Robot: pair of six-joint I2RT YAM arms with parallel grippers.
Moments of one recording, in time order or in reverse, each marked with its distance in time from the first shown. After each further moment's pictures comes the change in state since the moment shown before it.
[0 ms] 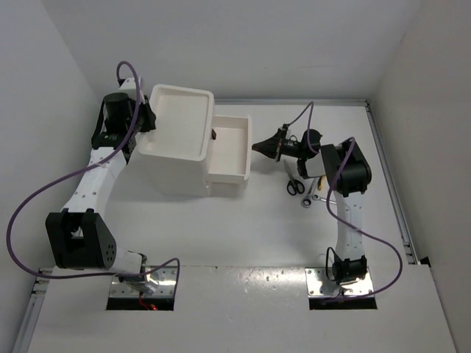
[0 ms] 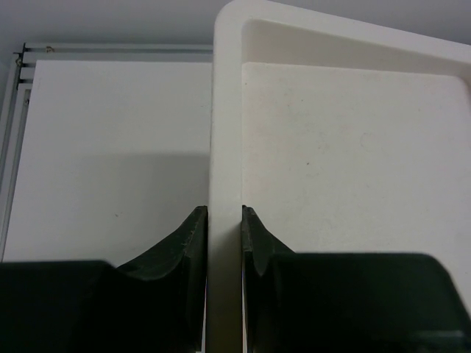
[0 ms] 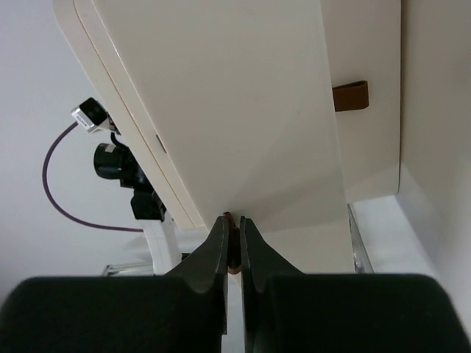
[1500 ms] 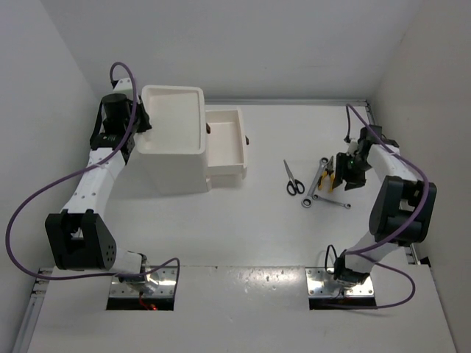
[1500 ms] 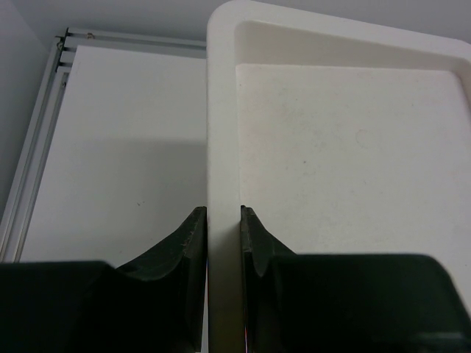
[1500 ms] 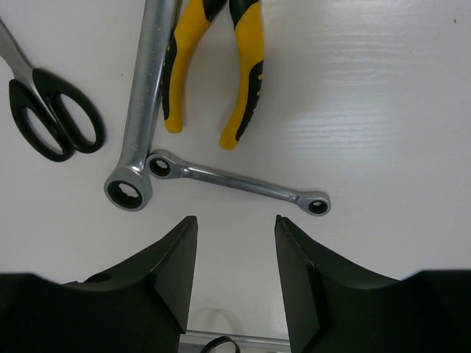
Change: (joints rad) left arm 0.003 -0.007 -0.008 0.000 -0.084 -0.036; right arm -0.380 -0.680 -0.003 -2.062 0.921 -1.940
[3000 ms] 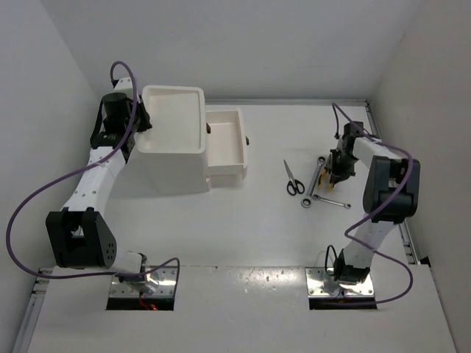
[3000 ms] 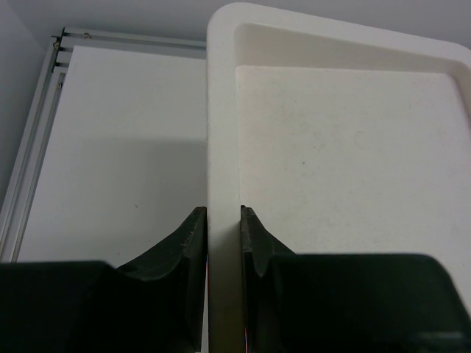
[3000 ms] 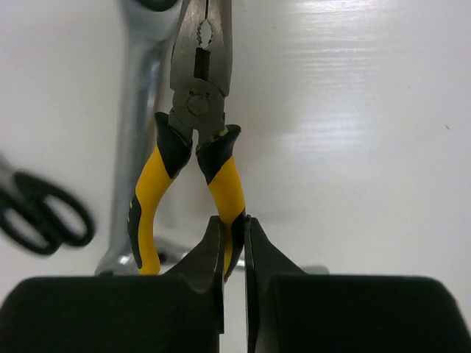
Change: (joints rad) left arm 0.000 0.016 0.010 0.002 0.007 -0.003; right arm 0.085 0.235 0.087 0.166 0.133 0.077
